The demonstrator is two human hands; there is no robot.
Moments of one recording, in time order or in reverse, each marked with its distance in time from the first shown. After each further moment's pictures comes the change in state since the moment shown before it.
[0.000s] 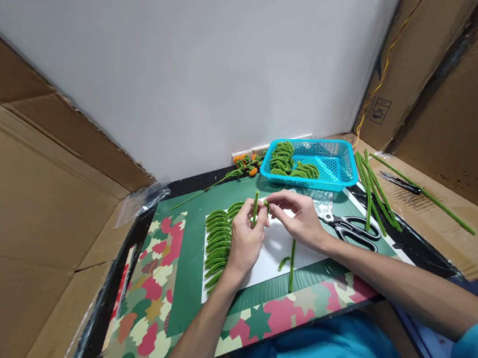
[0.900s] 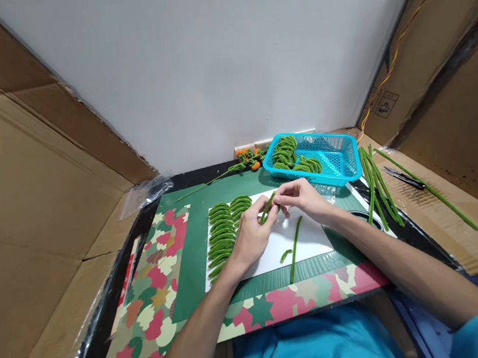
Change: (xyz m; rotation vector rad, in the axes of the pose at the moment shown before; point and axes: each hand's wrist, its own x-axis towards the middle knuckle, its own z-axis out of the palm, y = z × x) left_hand -0.002 0.009 0.000 0.261 -0.143 0.099; right_hand 0.028 0.012 -0.030 0.337 -0.343 0.449
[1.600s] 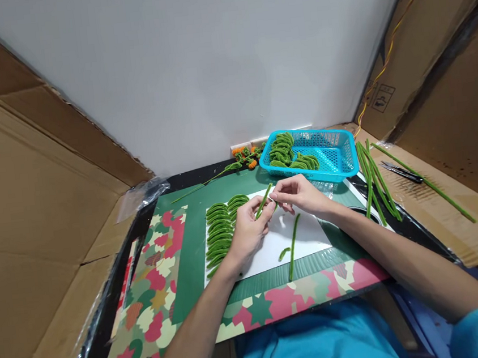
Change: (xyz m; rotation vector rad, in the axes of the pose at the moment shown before) left_hand 0.008 -0.004 0.006 -0.488 0.006 -0.269; right_hand -0.002 -0.009 -0.002 -0.129 -0.017 -0.023
